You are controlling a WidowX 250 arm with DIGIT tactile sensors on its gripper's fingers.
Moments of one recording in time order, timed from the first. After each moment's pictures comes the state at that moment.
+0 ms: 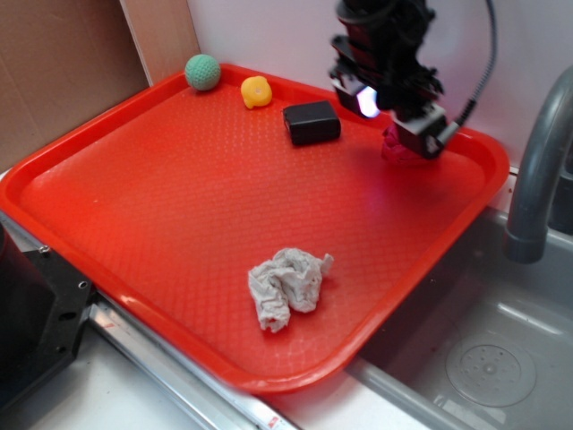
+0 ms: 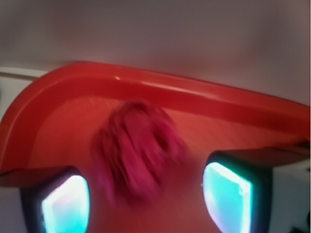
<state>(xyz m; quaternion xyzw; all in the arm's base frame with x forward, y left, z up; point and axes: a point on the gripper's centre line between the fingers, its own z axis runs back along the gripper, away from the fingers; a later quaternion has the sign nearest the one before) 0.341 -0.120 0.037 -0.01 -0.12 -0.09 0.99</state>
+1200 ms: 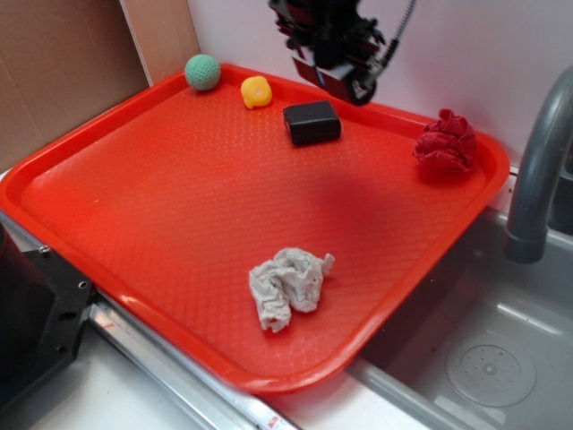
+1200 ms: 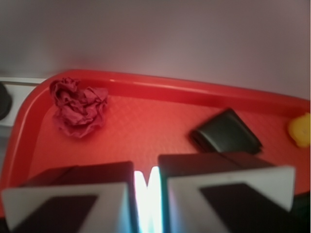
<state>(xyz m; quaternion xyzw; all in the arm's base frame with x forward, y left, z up) 0.293 -0.081 0.116 -0.01 -0.17 -0.04 0.99</state>
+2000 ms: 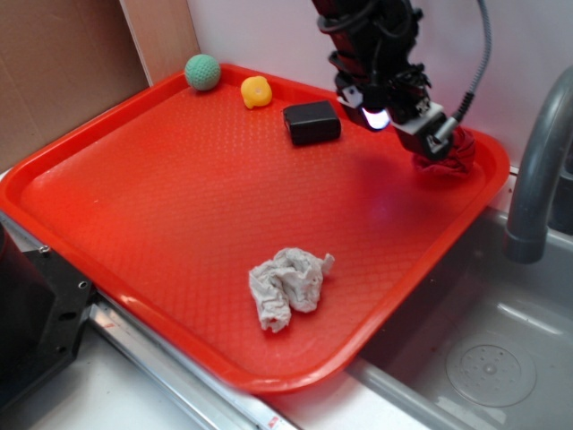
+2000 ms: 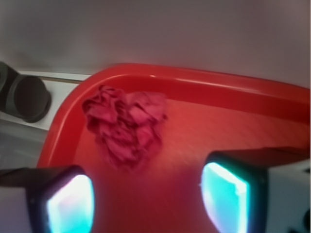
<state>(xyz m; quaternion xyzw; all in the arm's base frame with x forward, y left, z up) 0.326 -0.125 0.057 -0.11 -0.16 -0.11 0.97</state>
